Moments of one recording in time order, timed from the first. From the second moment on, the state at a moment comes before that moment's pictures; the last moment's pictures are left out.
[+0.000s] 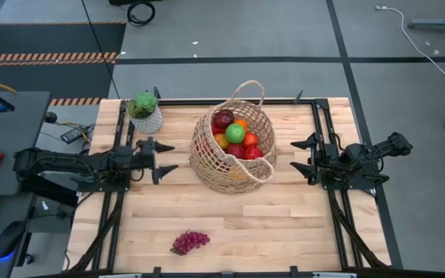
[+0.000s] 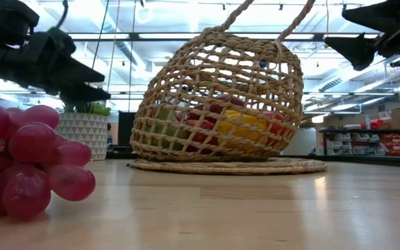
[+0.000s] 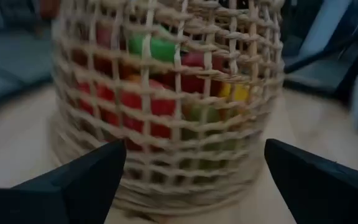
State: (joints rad) left arm 0.05 0.44 0.01 0.29 -0.20 -0.20; right arm 0.34 0.01 0.01 0.28 0.48 -0.06
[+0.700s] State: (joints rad) left arm -0.19 0.55 0.25 -0.11 -0.08 -0.66; right arm 0.34 0.01 0.01 0.28 0.48 -0.06
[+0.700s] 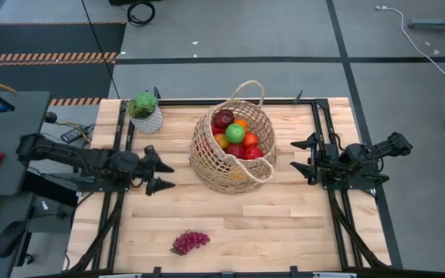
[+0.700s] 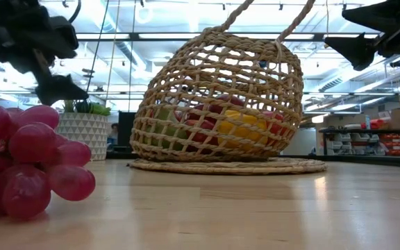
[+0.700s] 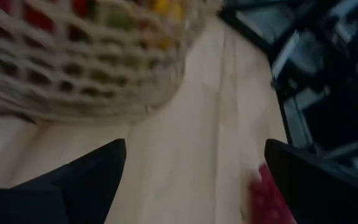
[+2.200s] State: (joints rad) left arm -0.75 1.64 1.09 -0.41 -0.25 -0.81; right arm 0.34 0.01 0.01 0.30 0.48 -0.06
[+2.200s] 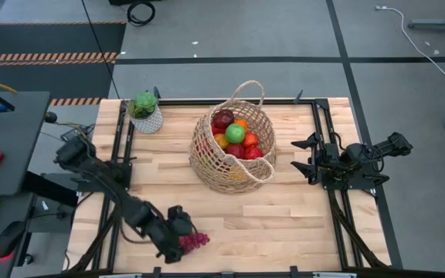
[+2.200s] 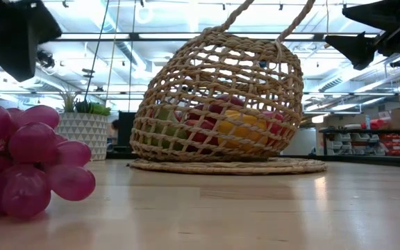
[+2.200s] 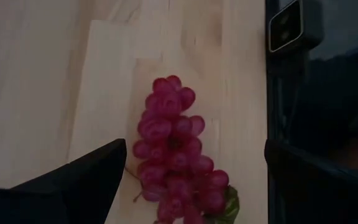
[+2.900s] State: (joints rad) left arm -0.78 1.97 1.37 -0.68 -0.34 -0.96; right arm 0.34 0.01 0.01 0.30 0.48 -0.06
